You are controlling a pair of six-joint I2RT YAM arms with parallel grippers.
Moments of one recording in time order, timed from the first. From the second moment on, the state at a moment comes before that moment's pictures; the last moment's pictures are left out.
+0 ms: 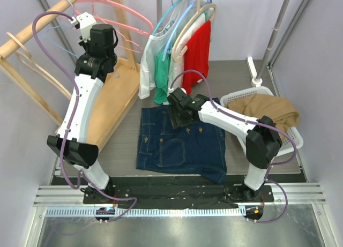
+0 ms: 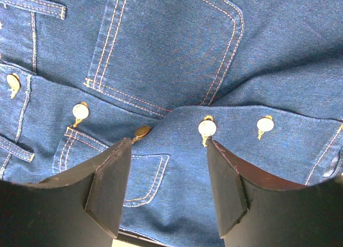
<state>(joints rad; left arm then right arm) -0.26 1.70 2.07 -0.74 -0.84 -0.37 0.81 1.77 1.46 -0.76 0.20 0.42</state>
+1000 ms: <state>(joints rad) -0.26 1.17 1.71 -0.85 -0.42 -0.45 0.80 1.65 1.48 -0.80 0.20 0.43</state>
